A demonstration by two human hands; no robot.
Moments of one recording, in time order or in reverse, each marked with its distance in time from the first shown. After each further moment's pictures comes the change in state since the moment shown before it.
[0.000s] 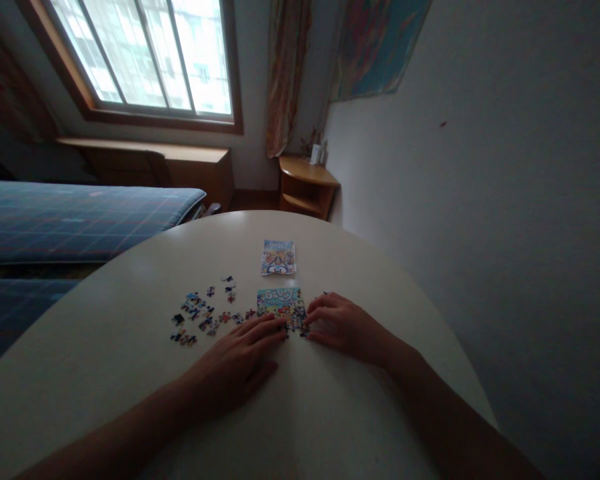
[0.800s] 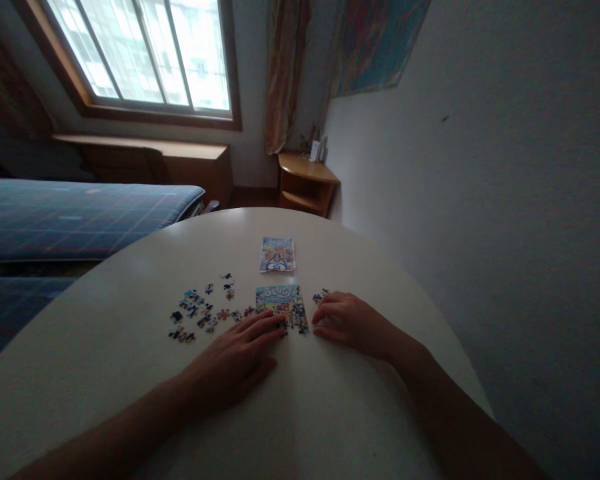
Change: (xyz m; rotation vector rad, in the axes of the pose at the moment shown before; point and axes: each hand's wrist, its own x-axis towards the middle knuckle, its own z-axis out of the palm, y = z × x) left_hand 0.000 0.001 -0.002 -0.007 0.002 -0.003; right_hand 0.000 -0.005 -0.012 -0.074 -0.069 0.084
